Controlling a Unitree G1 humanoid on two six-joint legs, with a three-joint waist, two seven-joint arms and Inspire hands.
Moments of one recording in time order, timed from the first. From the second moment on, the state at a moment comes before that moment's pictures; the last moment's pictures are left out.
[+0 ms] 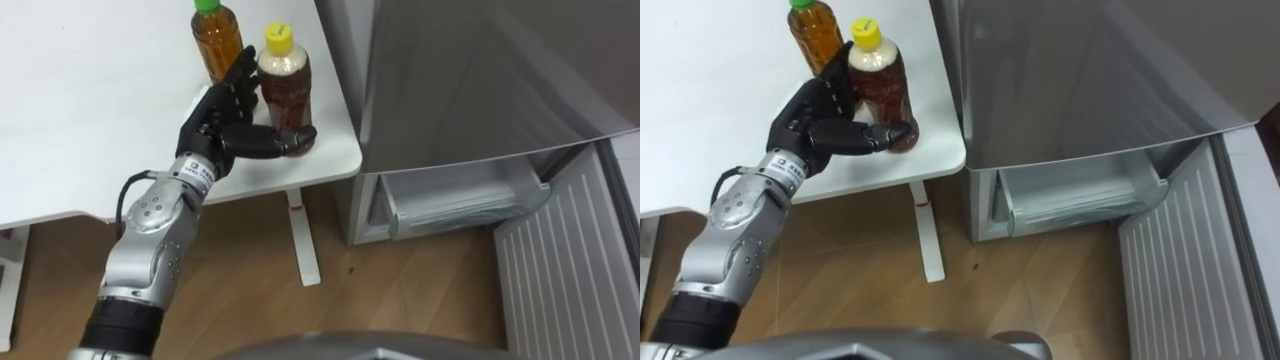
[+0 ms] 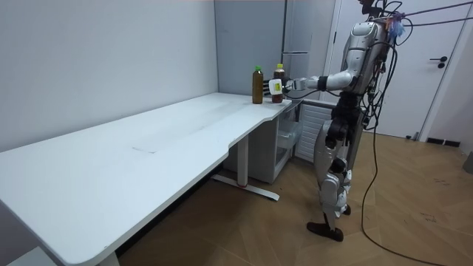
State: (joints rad) left arm 0.02 0.23 -0.09 0.09 -0.38 0.08 -0.15; right arm 0.12 -0.23 0.09 1.27 -0.32 0.15 0.15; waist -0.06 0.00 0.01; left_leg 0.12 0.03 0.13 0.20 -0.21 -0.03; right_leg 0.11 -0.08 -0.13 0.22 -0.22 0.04
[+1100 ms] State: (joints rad) left arm 0.01 0.24 -0.08 0.11 -0.39 0.09 -0.12; right arm 0.12 -0.24 0.09 1.24 -0.35 0.15 0.13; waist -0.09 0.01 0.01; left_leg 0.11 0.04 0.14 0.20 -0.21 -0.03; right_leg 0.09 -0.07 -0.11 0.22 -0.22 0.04
